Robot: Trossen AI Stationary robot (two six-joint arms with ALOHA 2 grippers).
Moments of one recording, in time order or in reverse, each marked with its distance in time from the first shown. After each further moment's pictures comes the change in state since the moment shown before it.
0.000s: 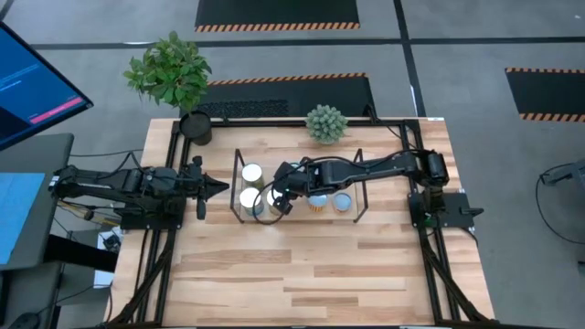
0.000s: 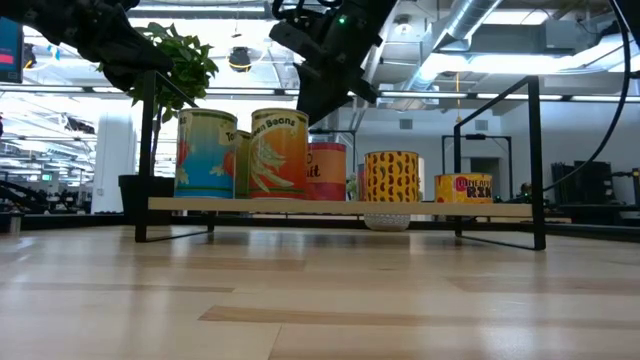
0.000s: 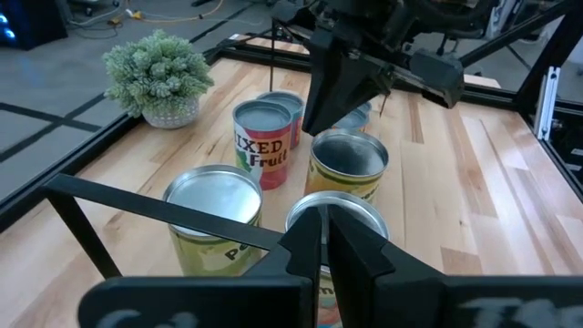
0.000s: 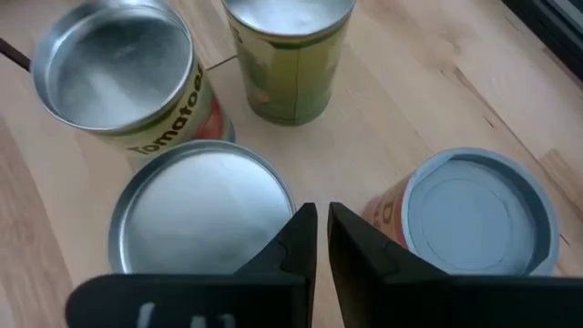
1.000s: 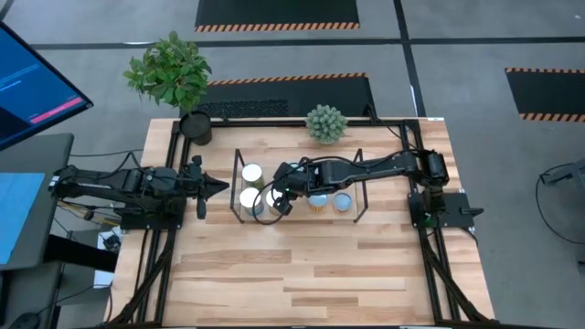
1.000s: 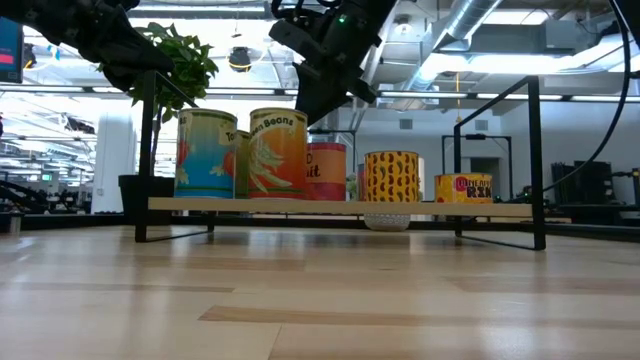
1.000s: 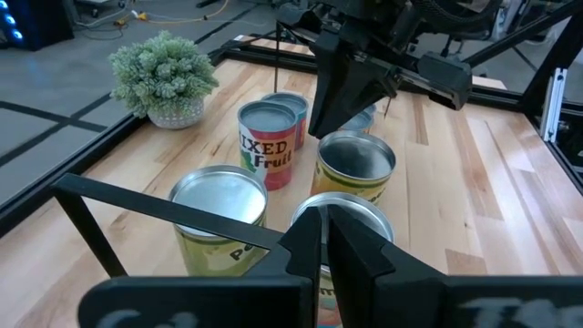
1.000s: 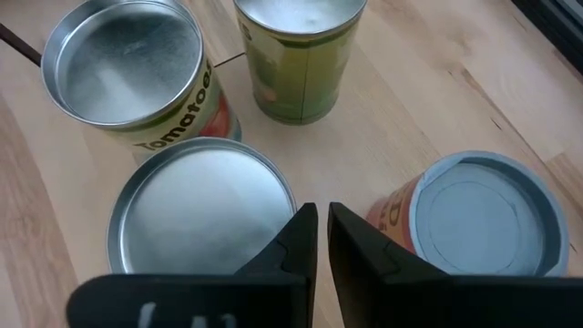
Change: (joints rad) left arm 0.000 0.000 0.000 0.000 -0.013 -0.001; right arm 0.003 0.000 0.000 0.007 -0.019 -0.019
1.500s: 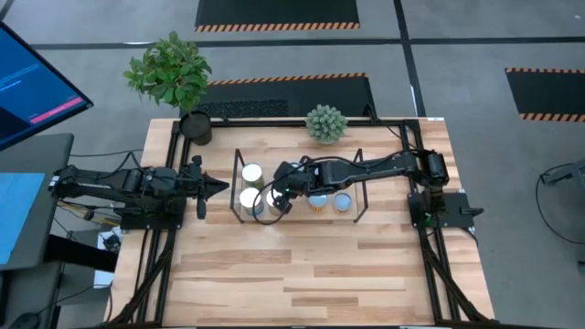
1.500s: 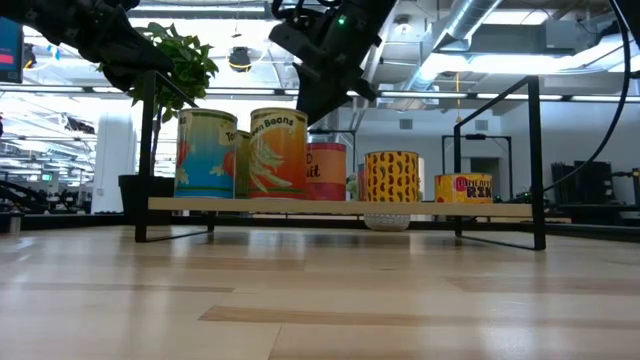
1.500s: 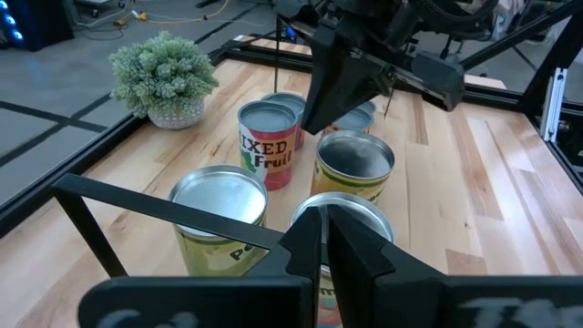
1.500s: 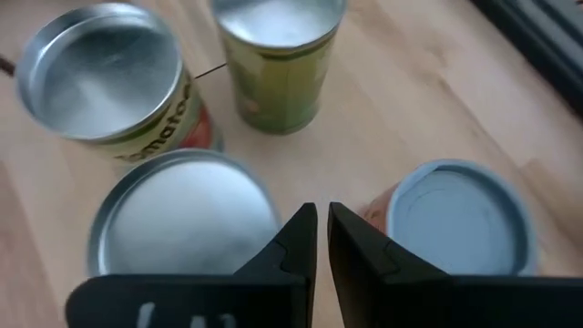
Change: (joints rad) left arm 0.000 0.000 0.000 0.000 0.000 0.001; right arm 0.000 0.000 0.000 0.001 0.055 0.000
